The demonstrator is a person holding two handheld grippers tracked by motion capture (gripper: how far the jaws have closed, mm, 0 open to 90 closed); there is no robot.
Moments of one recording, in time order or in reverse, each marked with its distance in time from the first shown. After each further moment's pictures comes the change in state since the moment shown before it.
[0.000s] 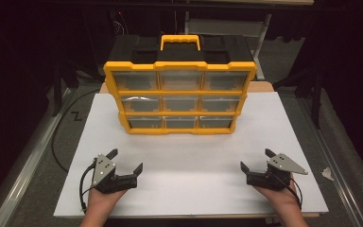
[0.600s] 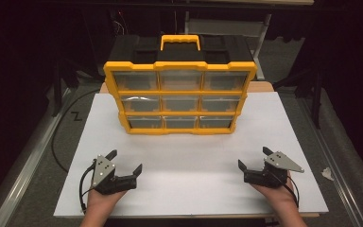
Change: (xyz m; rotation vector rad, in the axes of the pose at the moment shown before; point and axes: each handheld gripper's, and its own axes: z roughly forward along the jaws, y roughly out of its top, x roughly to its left) left arm 0.000 -0.003 -0.002 0.002 0.011 -0.005; right arm 0.003 0.004 0.009 -0.007 0.001 -0.006
